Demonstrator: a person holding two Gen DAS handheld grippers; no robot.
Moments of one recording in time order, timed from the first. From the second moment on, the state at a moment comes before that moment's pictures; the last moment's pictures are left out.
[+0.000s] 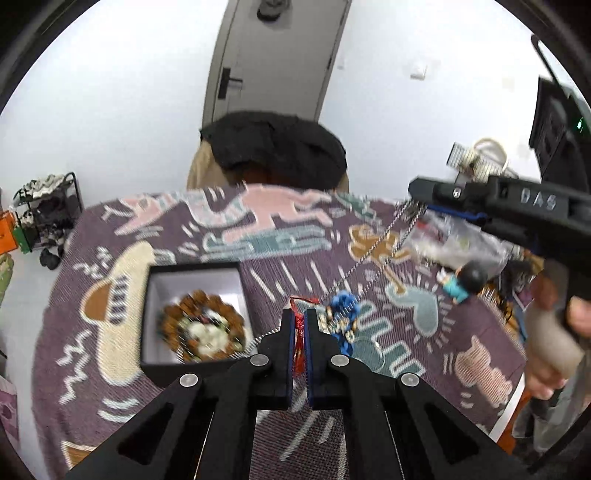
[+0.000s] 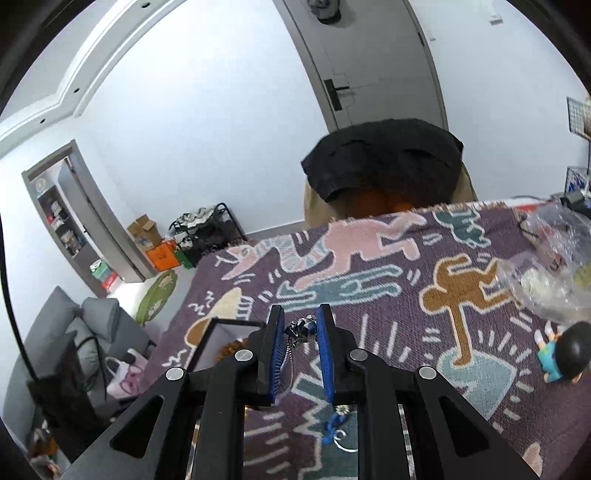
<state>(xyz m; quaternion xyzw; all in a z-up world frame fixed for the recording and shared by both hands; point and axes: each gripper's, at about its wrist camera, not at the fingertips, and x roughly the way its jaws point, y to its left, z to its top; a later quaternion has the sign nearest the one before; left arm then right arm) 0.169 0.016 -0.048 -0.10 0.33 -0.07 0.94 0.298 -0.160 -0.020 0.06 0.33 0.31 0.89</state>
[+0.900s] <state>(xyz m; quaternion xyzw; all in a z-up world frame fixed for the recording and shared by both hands) 0.180 0.127 -0.066 -0.23 0.31 -0.02 0.92 0.278 -0.040 0.013 -0.04 0.31 0.36 0.88</state>
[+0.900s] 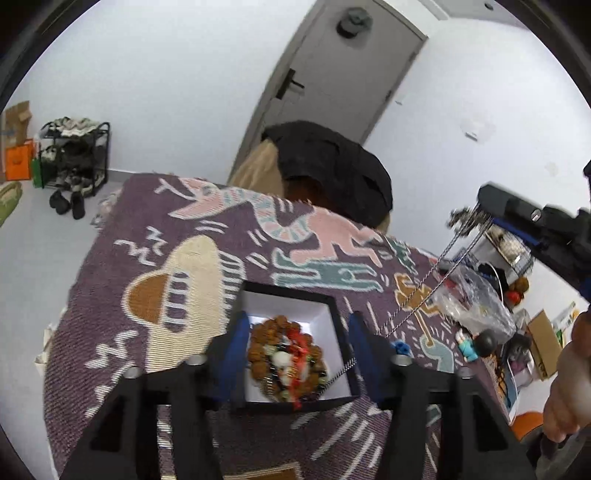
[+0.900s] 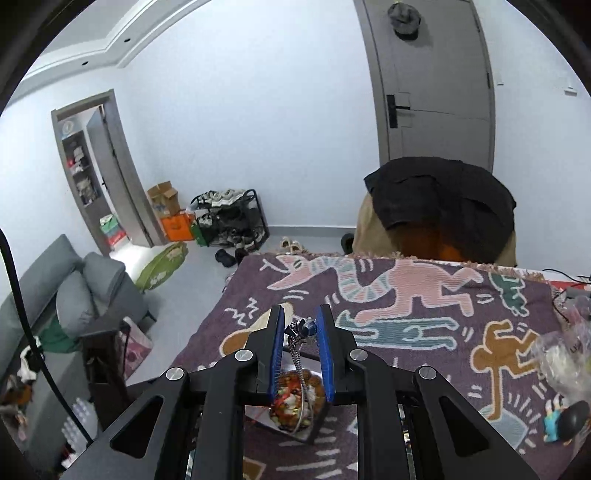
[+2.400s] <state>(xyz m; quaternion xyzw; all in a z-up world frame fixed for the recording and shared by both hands) 0.180 0.080 -0.047 -0.18 0.32 -0.03 0.93 0.298 -0.177 -0.090 0.05 0.43 0.28 0.86</state>
